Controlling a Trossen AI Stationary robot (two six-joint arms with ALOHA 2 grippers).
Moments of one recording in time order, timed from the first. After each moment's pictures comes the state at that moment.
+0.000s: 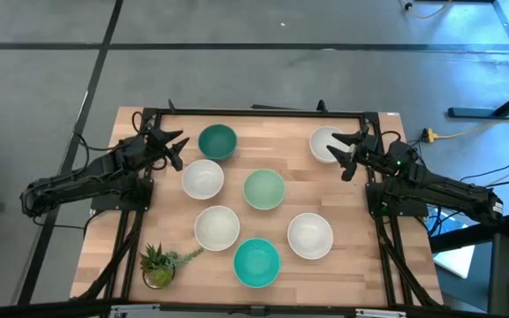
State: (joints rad) left arm 0.40 0.33 0.30 -0.20 -0.37 -0.07; right arm -0.39 0.34 0.22 0.18 0.05 0.07
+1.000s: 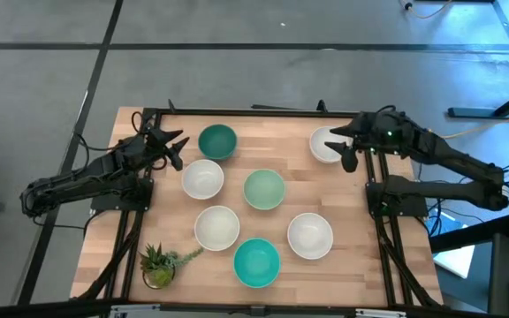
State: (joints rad) left arm 0.40 0.33 0.30 -0.19 -0.37 -0.07; right arm -0.39 0.75 0.89 -0.61 0.00 0.07
